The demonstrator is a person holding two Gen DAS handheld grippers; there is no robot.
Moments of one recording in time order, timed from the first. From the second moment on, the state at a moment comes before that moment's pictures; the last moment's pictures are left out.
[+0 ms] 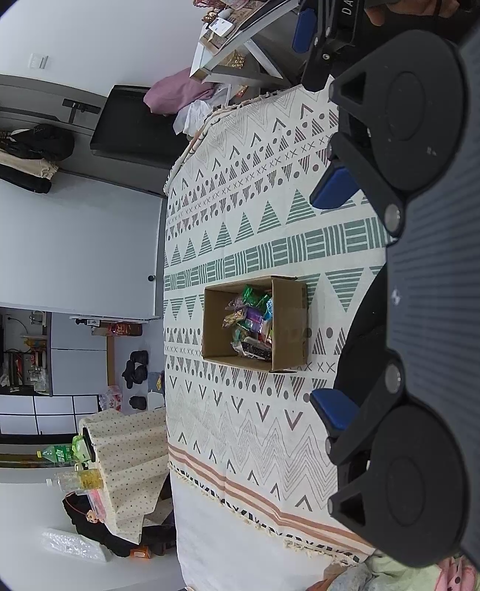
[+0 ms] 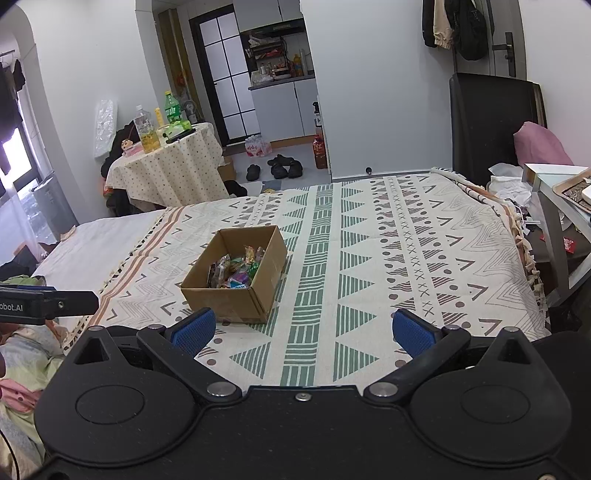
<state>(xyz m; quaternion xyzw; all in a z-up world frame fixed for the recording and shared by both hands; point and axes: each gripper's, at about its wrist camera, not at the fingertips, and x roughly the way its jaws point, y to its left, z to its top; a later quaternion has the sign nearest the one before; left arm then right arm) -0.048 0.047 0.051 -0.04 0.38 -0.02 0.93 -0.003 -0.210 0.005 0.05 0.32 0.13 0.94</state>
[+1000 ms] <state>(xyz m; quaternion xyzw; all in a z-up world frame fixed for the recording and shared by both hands) -0.048 0.046 0.048 -0.04 0.38 -0.02 0.92 -0.004 -0.210 0.001 0.05 0.33 0.13 0.93</state>
